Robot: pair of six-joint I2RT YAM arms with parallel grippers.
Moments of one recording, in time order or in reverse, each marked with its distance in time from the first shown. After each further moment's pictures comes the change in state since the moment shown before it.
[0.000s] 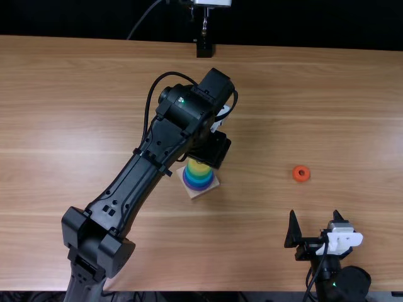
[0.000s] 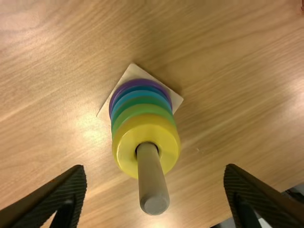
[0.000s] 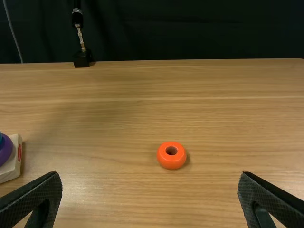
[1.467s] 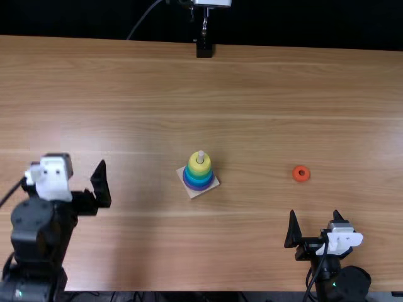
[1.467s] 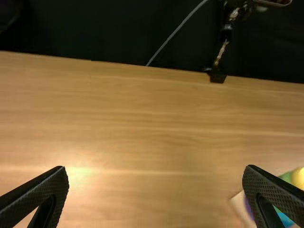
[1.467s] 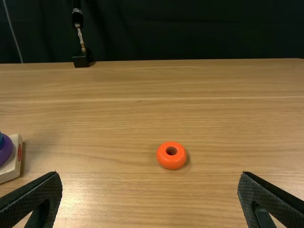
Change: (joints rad) left arm 0.520 -1.447 -1.607 1.173 -0.087 0.001; right arm 0.000 0.000 0.000 0.000 0.000 0.000
